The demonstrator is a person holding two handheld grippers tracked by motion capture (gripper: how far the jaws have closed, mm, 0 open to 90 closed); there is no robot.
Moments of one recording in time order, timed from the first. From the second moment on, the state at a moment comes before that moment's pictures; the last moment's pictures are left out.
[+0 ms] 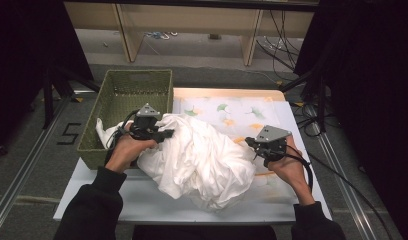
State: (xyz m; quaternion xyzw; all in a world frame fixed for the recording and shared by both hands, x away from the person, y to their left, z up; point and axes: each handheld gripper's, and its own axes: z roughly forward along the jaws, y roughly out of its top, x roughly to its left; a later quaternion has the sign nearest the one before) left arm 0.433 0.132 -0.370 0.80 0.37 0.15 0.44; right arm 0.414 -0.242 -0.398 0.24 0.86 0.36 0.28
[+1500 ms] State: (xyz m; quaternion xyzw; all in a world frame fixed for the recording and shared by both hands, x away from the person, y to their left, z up) left arm 0.333 -0.036 -0.369 0.85 0.17 0.06 0.49; right arm 0.412 -0.254 -0.383 0.25 0.84 0.39 0.29
